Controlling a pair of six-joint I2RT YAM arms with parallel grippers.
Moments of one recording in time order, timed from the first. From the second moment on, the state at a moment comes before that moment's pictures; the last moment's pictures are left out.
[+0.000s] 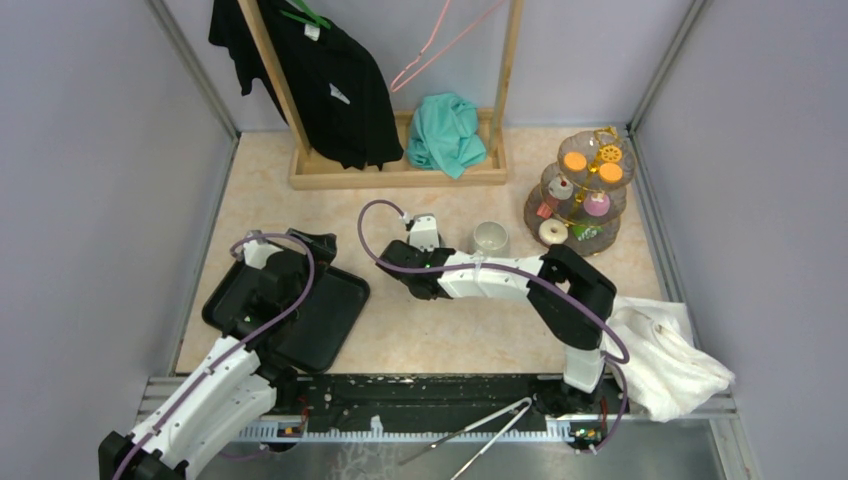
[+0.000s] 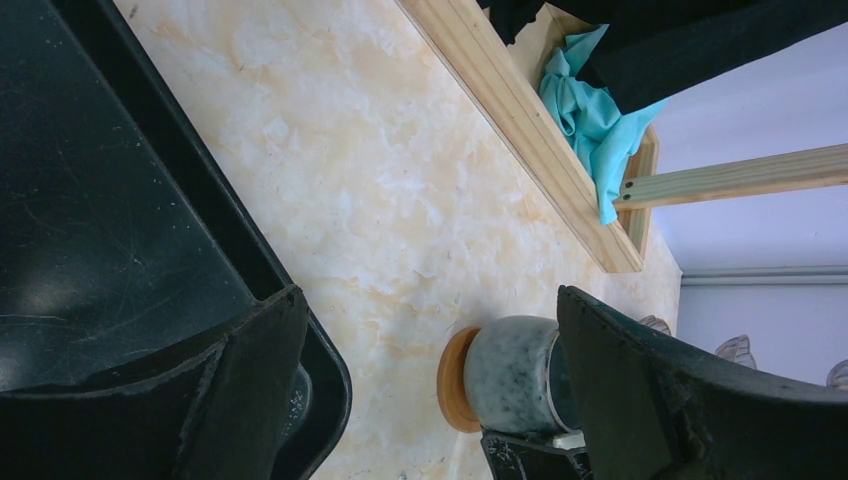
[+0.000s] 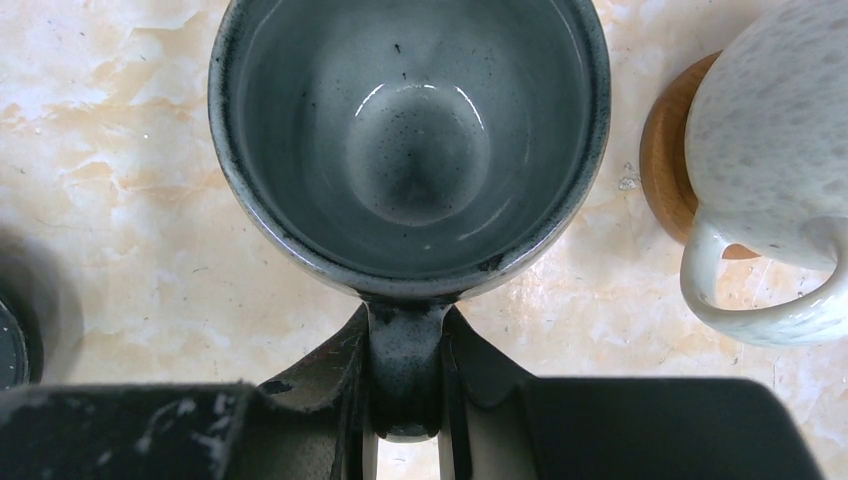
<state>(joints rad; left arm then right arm) -0.47 0.65 0.41 -0.16 -0.51 -1.11 1.07 1.83 1.22 -0.49 0.66 0.79</state>
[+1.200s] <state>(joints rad) -0.47 0.64 0.41 -0.17 -0.50 -1.11 1.12 1.83 1.22 -0.53 0.73 0.83</state>
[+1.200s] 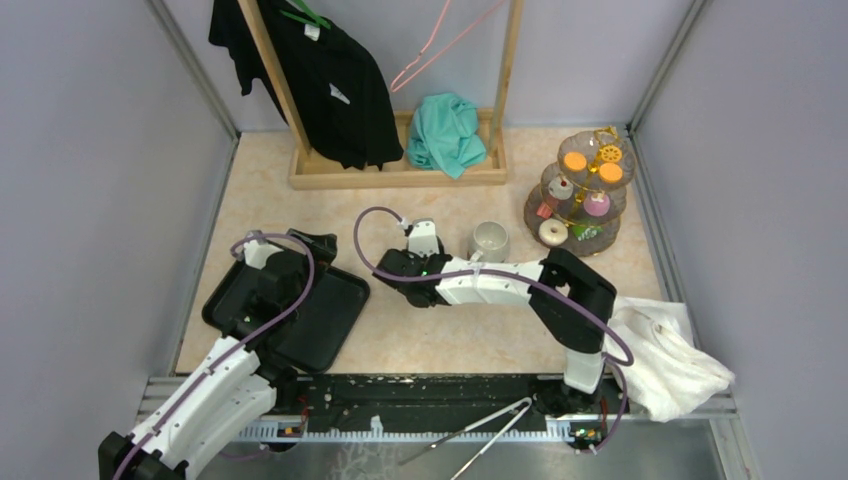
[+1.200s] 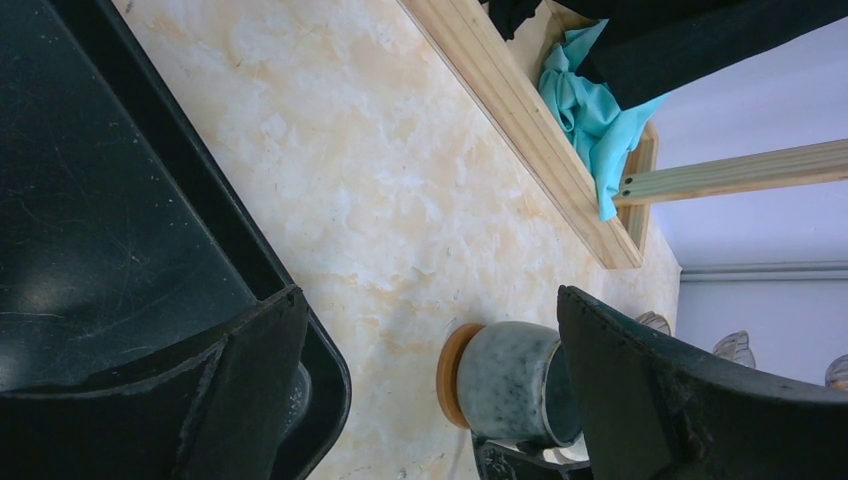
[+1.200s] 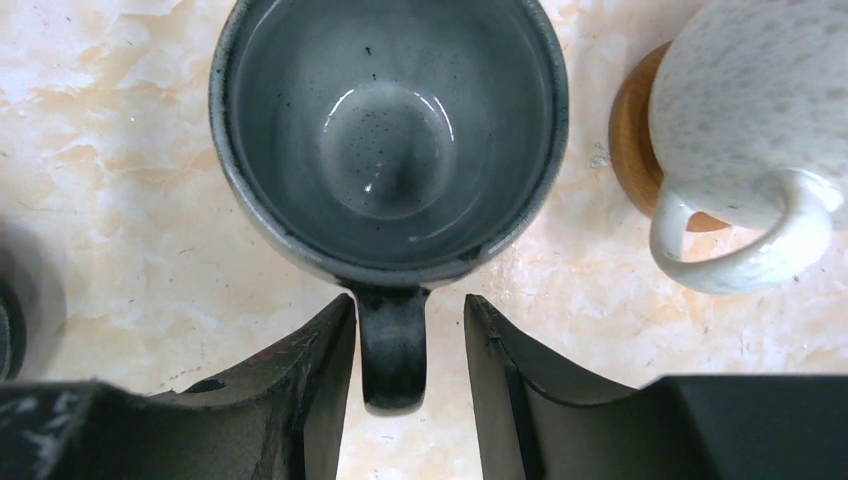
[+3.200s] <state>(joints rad) -0.47 0.73 0.42 -0.14 -0.50 -1.08 0.93 1.72 1.28 -0.91 0.89 1.27</state>
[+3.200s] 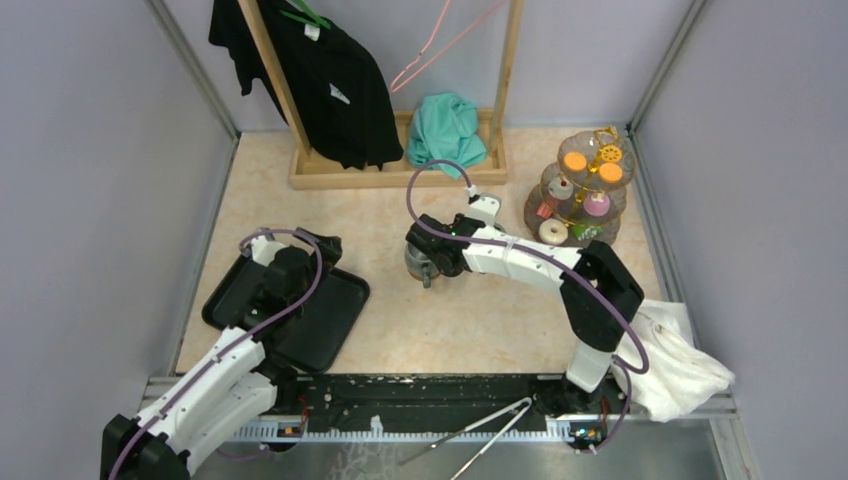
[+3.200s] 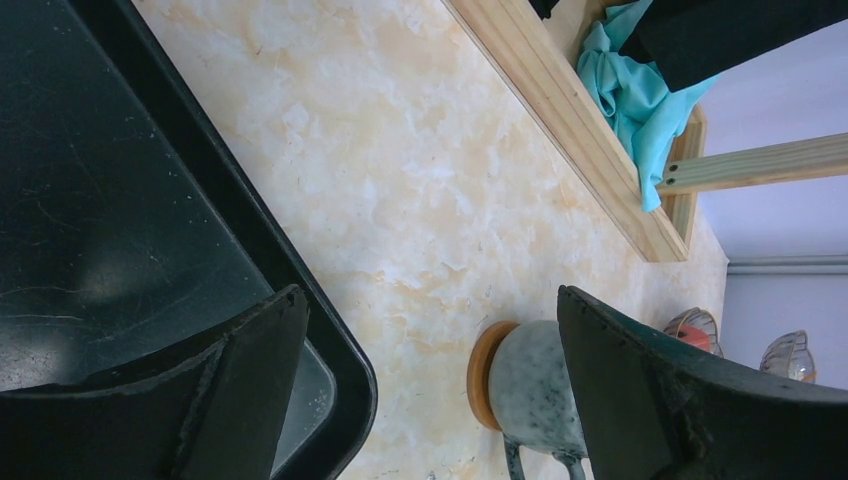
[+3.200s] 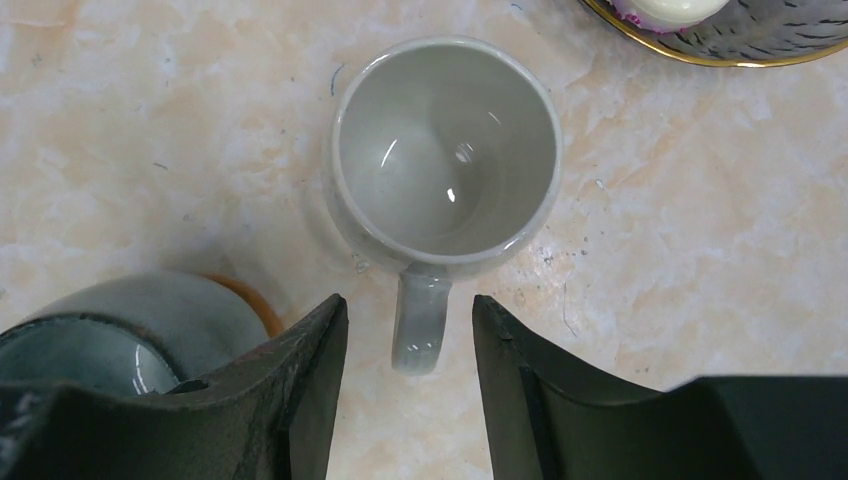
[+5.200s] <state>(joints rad) -0.47 0.75 0.41 -0.13 -0.49 -1.08 0.81 1.56 0.93 -0.52 0.64 0.76</state>
